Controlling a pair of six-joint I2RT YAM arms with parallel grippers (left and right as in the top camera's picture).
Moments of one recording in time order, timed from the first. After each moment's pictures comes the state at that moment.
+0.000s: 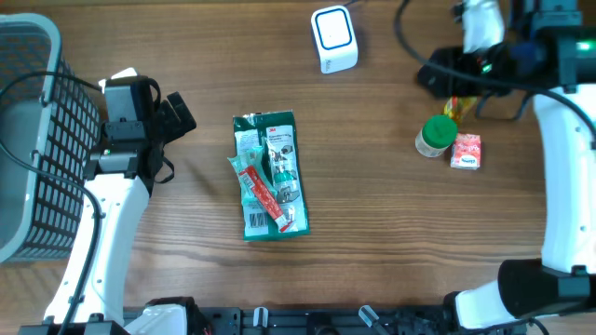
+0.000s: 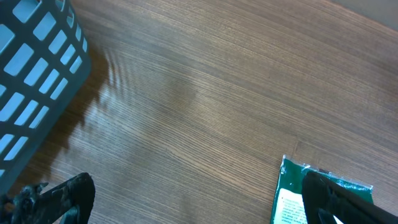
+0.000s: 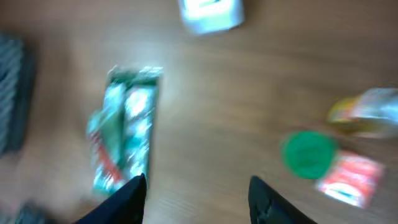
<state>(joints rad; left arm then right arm) 0.04 1.33 1.02 -0.52 -0.19 -0.36 0.06 1.68 1.96 -1.42 -0.42 -0.08</state>
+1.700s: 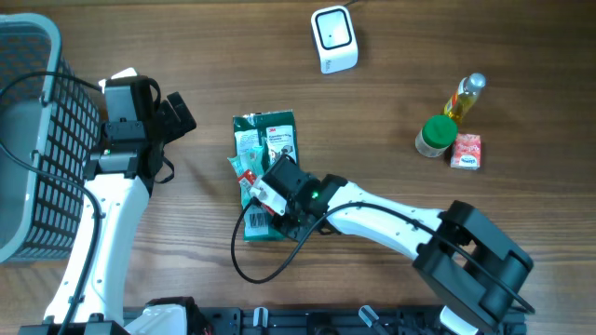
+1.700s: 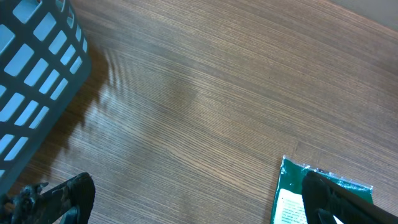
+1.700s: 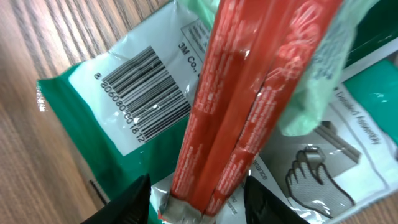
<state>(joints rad) 0.04 1.33 1.02 -0.52 -0.19 -0.36 0.92 1.81 1.04 -0.44 -0.17 -0.16</state>
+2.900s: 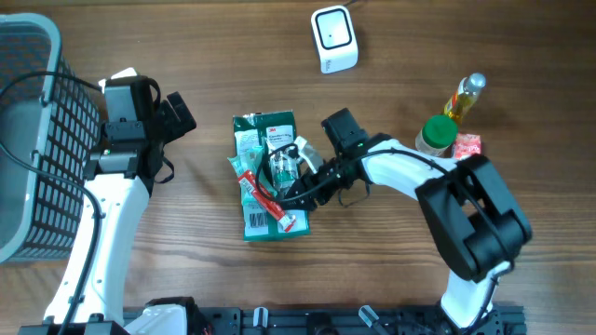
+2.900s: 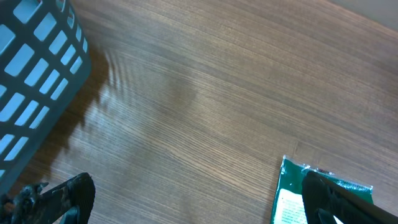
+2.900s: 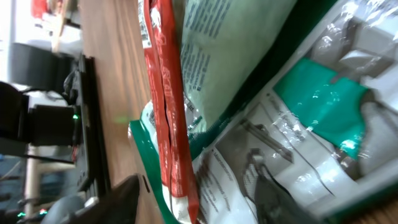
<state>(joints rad) 0.04 1.33 1.02 -0.52 -0.19 -0.36 0.54 1.98 1.04 -0.36 -0.94 -0.13</state>
